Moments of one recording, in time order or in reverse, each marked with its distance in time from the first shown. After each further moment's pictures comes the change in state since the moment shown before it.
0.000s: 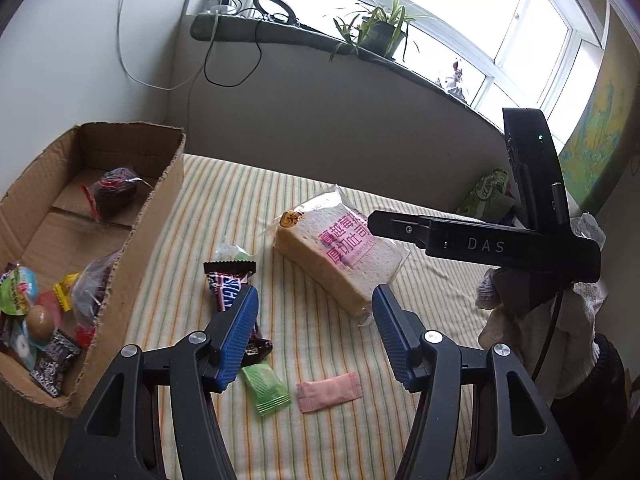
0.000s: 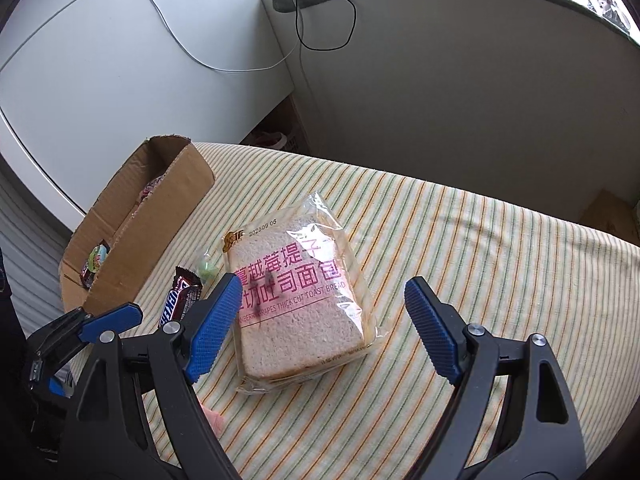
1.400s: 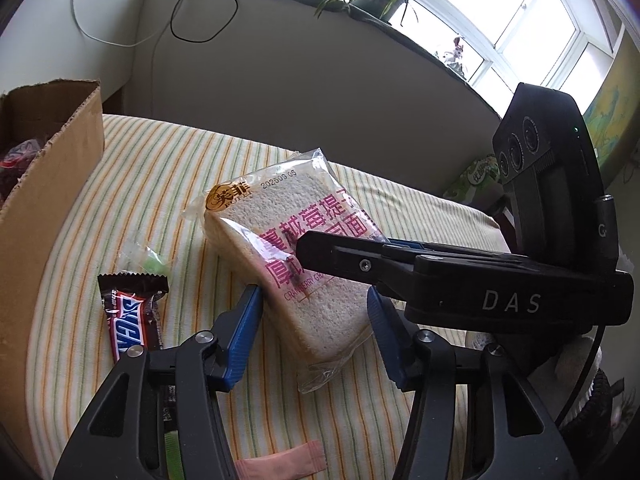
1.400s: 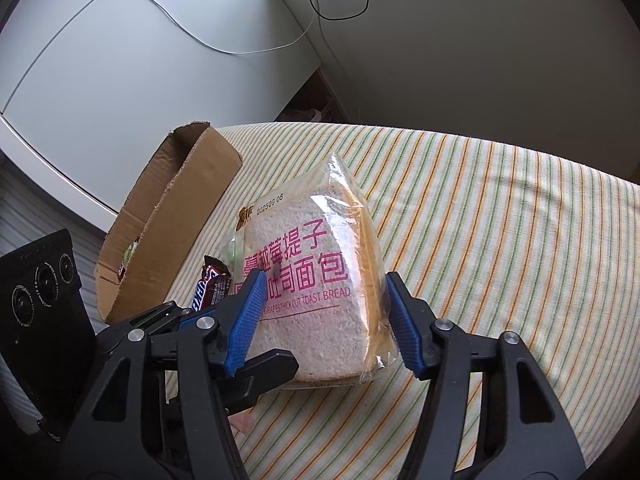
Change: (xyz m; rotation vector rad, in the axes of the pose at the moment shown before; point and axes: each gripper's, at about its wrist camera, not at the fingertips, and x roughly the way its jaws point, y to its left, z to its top) left arm 0.066 -0.015 0.012 -0.039 0.112 -0.087; right arm 0.024 -0.010 -0.010 0.081 0.079 0.194
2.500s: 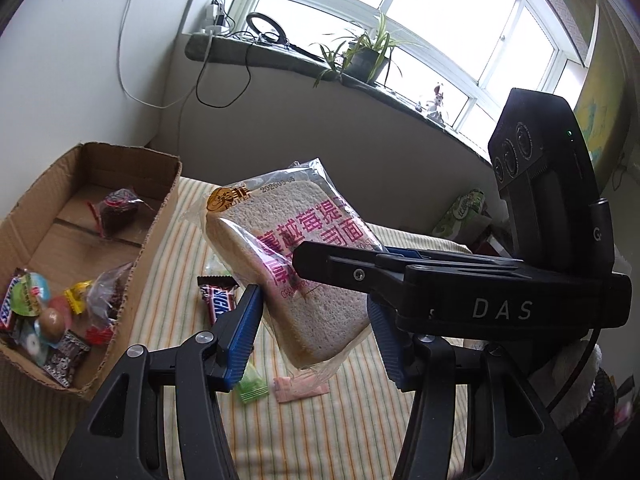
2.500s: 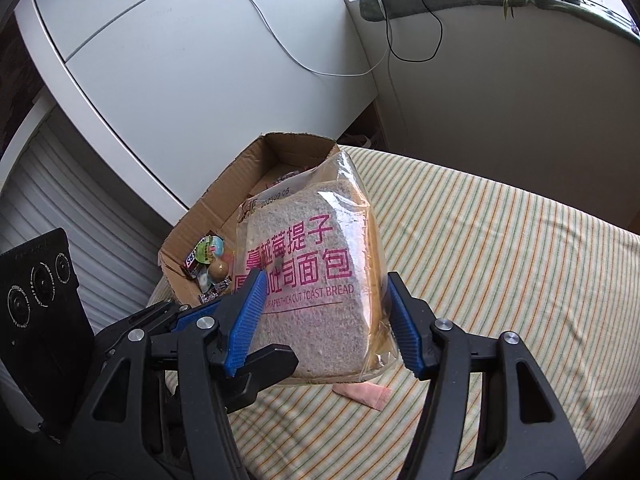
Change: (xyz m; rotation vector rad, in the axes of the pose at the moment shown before) left arm -0.112 0.004 -0.023 0.027 -0.182 0.016; right arm -0.038 0.133 -0.006 -0.136 -0.078 -0.001
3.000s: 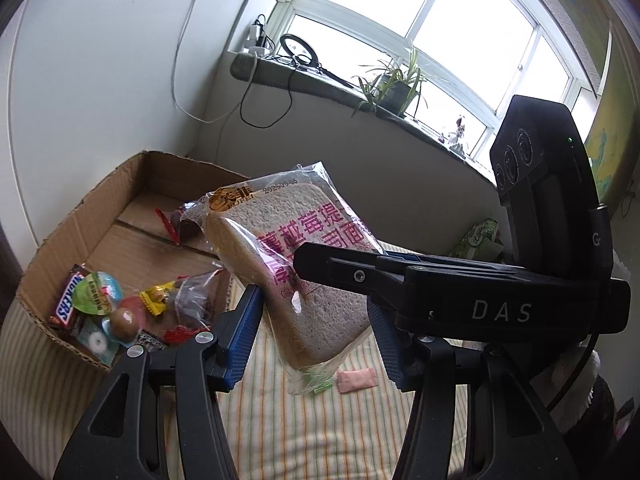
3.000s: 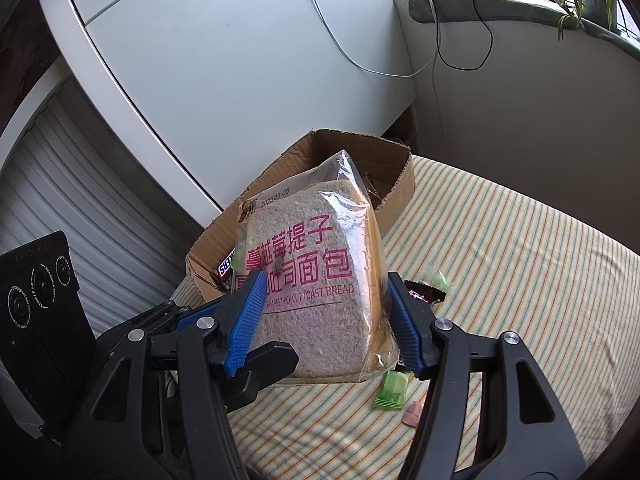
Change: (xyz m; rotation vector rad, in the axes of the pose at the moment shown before) left arm -0.040 0.056 0.002 -0.066 -0.077 0.045; right arm 0.045 0.064 0.016 -0.077 0.020 0.025
